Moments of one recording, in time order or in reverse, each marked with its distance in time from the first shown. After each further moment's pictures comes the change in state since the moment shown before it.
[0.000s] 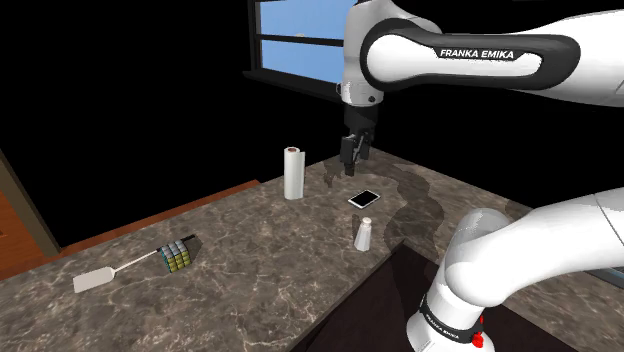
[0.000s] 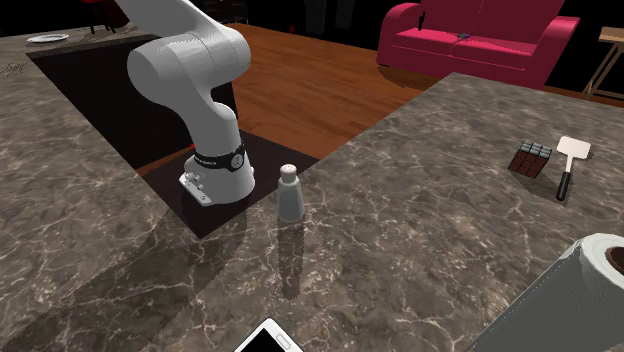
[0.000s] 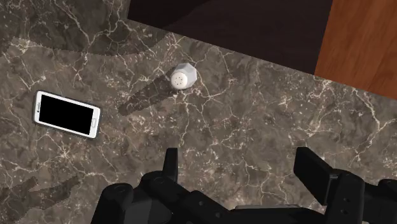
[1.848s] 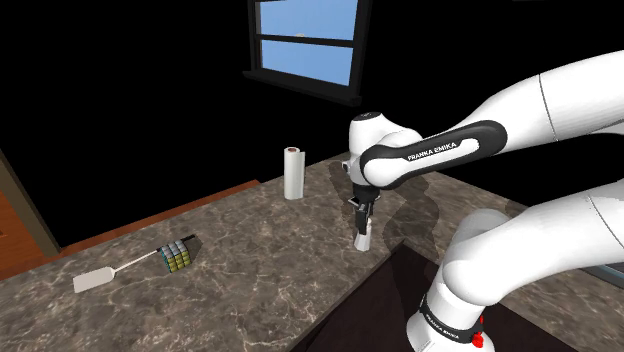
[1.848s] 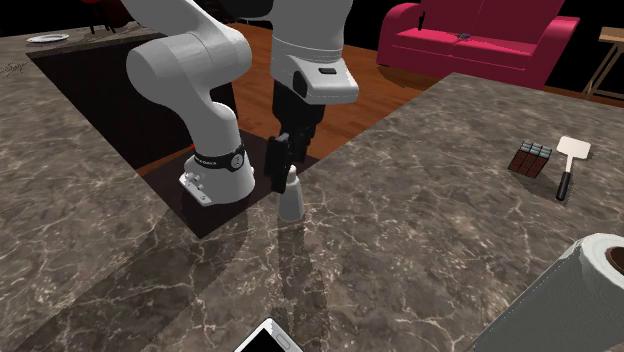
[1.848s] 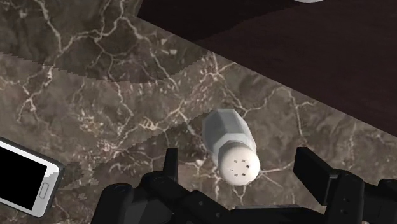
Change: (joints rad) arm -0.046 0.059 -0.157 -0.510 -0.159 0.493 -0.197
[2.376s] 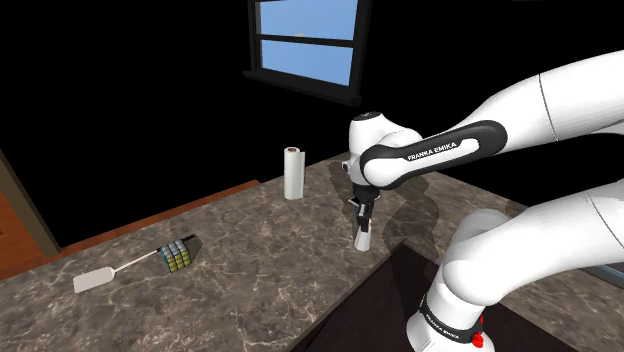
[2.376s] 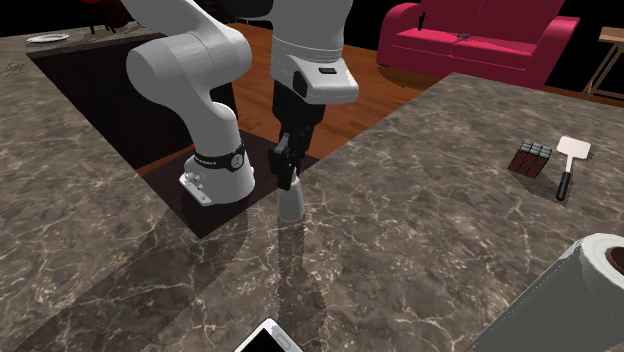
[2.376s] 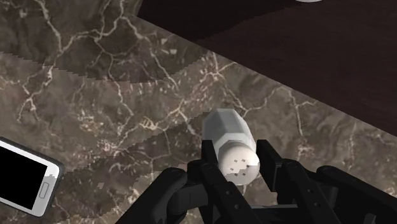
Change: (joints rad) arm 0.000 0.000 0.000 0.000 0.000 0.001 0.000
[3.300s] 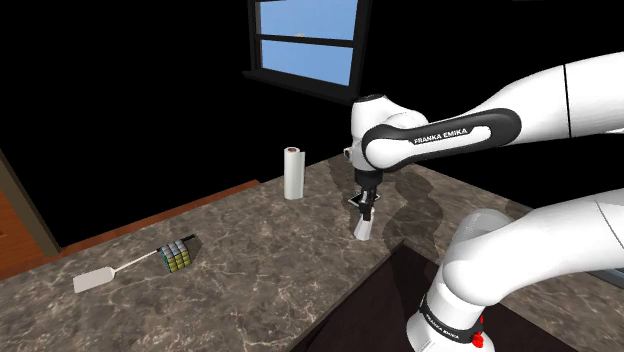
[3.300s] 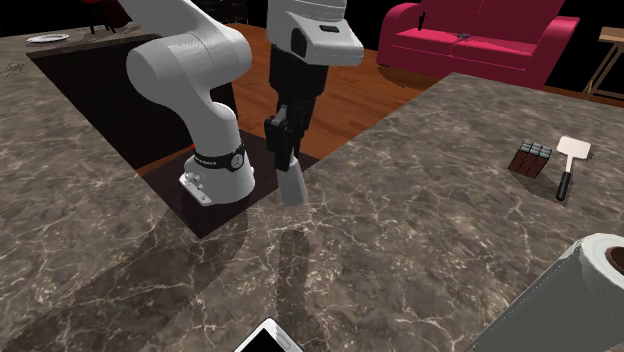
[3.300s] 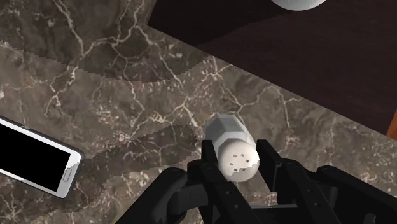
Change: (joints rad) arm 0.004 -0.053 0.006 0.081 0.014 -0.134 -0.019
